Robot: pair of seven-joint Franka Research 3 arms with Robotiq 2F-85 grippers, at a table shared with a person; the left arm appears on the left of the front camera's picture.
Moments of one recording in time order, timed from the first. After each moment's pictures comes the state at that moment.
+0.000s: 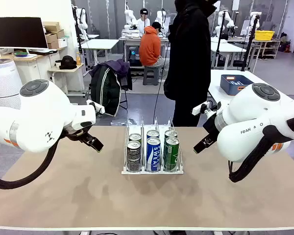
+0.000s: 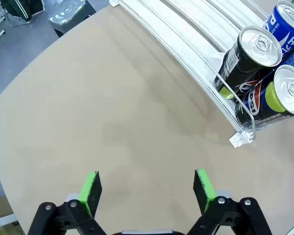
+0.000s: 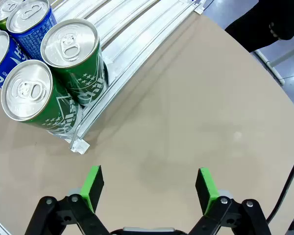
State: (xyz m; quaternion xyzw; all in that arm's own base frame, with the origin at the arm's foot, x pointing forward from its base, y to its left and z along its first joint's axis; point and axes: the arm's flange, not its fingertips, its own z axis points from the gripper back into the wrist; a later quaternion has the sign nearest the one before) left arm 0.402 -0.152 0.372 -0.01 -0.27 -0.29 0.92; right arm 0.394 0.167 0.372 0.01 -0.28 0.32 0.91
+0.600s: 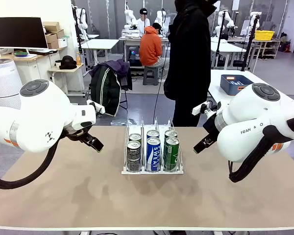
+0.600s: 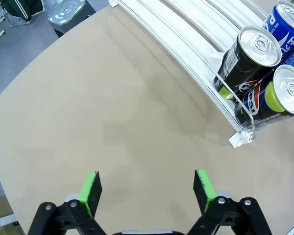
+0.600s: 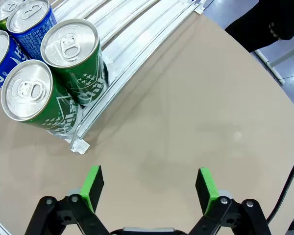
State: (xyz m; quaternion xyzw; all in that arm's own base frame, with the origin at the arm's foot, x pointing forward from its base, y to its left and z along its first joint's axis) left arm 0.402 -0.153 0.372 -0.01 -0.27 -0.30 0.92; right arm 0.394 0.167 0.372 0.01 -0.28 0.32 0.91
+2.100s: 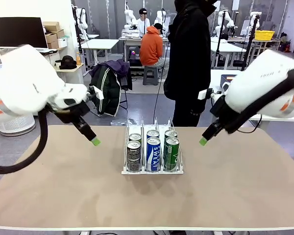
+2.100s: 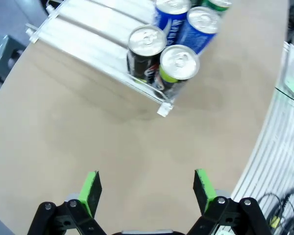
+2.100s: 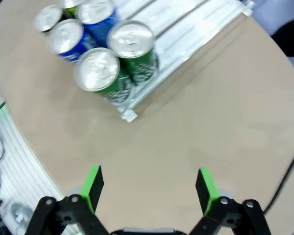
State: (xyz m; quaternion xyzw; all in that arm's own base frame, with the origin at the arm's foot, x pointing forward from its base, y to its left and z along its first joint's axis) left arm 0.399 -0.135 0.453 -0.14 -0.19 -0.48 0.85; right arm 0.405 0.143 0.452 0.12 -0.16 0.40 0.89
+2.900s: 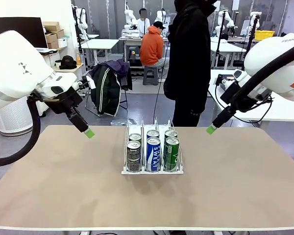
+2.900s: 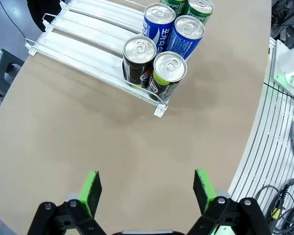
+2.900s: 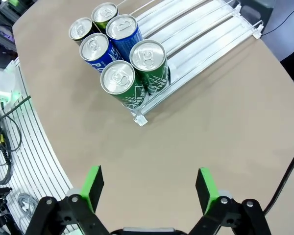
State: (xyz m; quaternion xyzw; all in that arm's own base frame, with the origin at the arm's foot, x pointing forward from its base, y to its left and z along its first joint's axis) left arm 0.403 -0.121 0.473 -0.16 -0.20 -0.50 0.83; right arm 0.414 0.118 0.477 0.18 -0.18 0.43 0.87
